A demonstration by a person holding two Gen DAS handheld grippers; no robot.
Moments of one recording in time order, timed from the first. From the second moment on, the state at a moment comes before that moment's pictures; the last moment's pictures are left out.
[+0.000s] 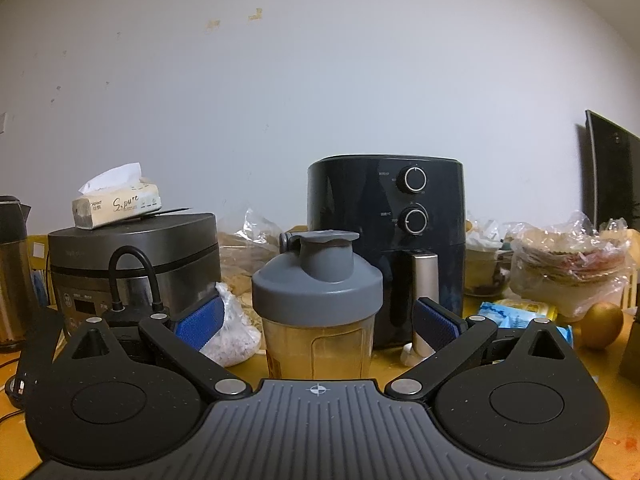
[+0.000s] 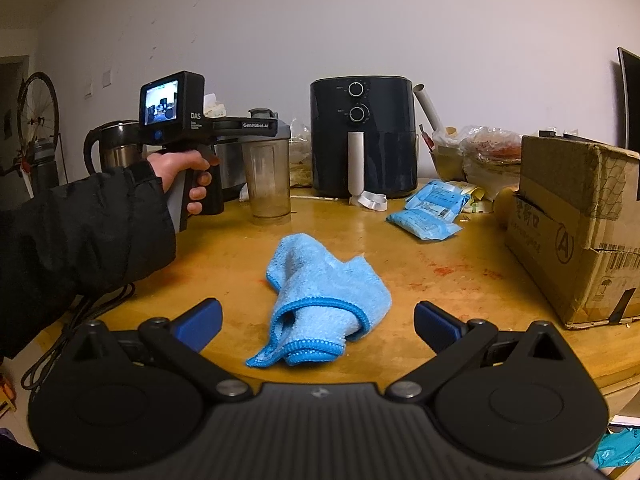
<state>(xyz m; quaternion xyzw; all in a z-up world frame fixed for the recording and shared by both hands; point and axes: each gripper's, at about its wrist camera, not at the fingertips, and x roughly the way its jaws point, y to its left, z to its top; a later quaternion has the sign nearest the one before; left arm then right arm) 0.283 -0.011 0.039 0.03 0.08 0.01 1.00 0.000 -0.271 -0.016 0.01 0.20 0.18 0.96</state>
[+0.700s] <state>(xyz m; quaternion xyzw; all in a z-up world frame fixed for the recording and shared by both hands) 0.308 -0.006 0.037 0.04 0.08 0.01 1.00 -0.002 -0.264 -0.018 0.00 0.21 0.17 0.96</state>
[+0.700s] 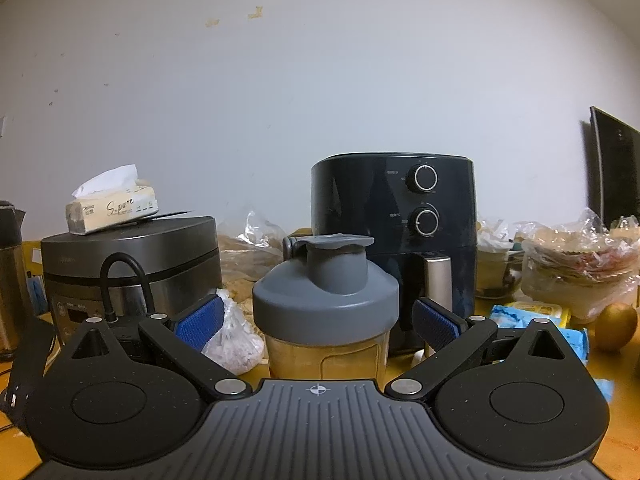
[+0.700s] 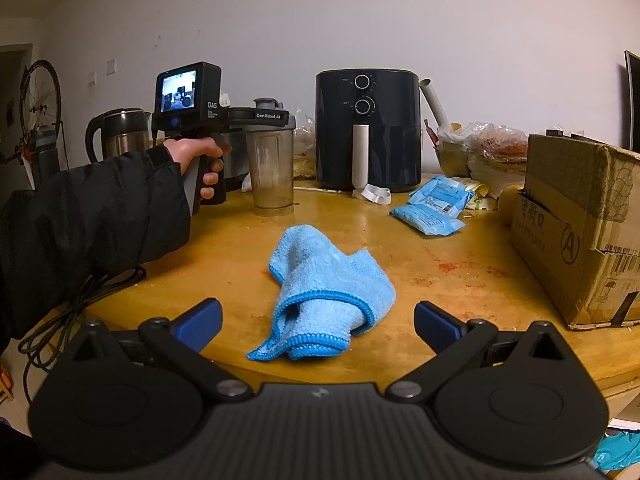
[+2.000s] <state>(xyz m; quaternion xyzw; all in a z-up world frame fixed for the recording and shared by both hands) 0.344 -0.006 0.035 0.04 0.09 -0.01 1.00 0.004 -0.265 -0.029 0.00 0.23 0.17 0.96</state>
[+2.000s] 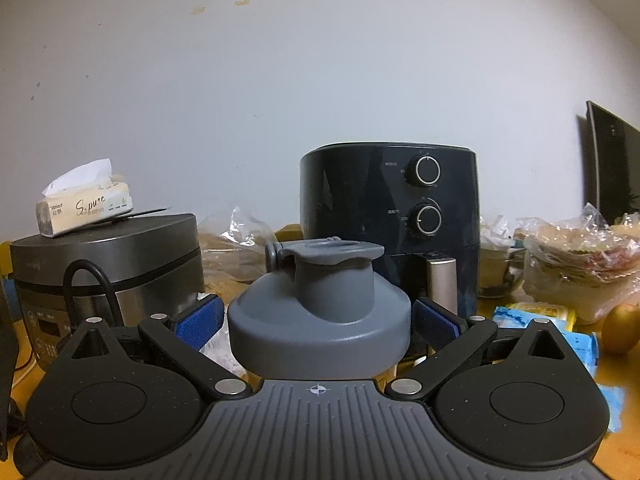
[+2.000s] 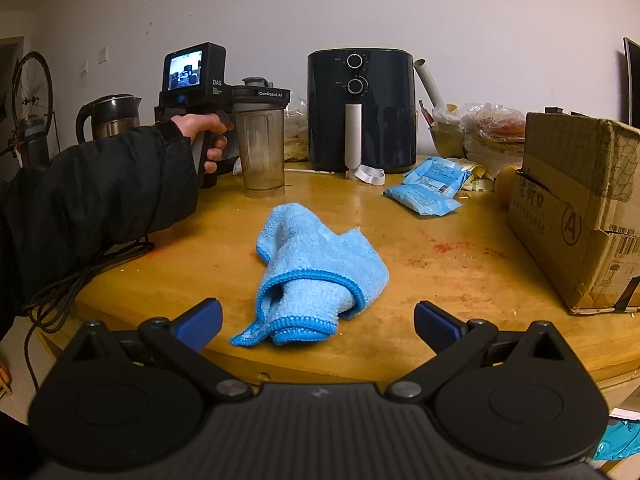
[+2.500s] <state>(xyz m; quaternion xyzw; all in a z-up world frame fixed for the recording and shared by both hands) 0.357 -0.006 0.035 0.04 0.09 -0.01 1.00 -0.003 -0.263 -0.028 0.00 0.24 0.16 0.96</state>
